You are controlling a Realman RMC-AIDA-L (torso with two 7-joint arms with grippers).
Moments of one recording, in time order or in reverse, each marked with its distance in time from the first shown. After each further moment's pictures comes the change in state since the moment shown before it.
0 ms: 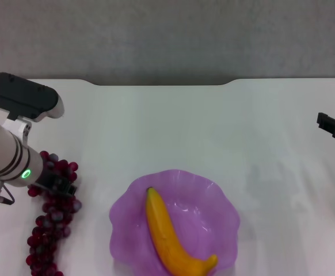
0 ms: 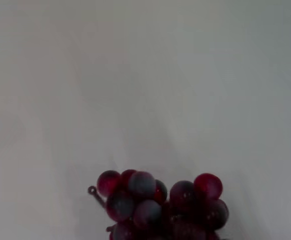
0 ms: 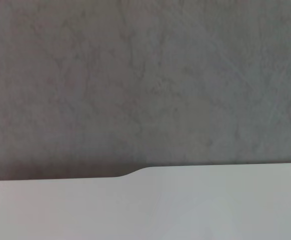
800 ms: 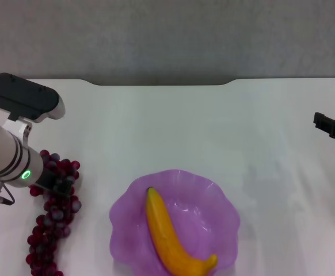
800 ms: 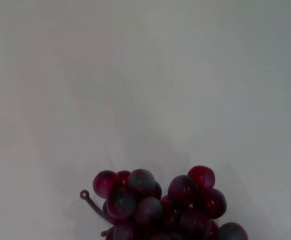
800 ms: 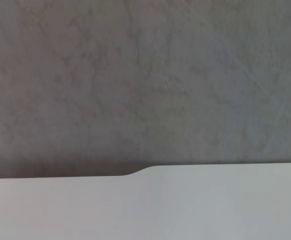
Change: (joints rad) left arm 0.002 0.002 -0.001 0.002 -0.015 0.003 0.027; right arm 0.009 0.000 0.000 0.001 0.000 0.014 0.000
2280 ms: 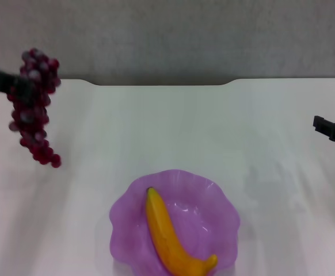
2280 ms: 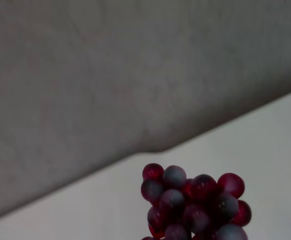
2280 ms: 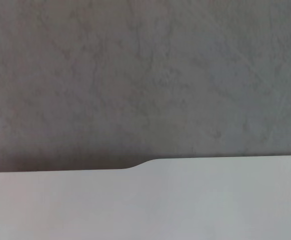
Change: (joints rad) left arm 0.116 0.006 -0.207 -0.665 0.048 -0.212 0.110; right arm 0.000 0.000 0.009 0.003 -0.001 0.023 0.000
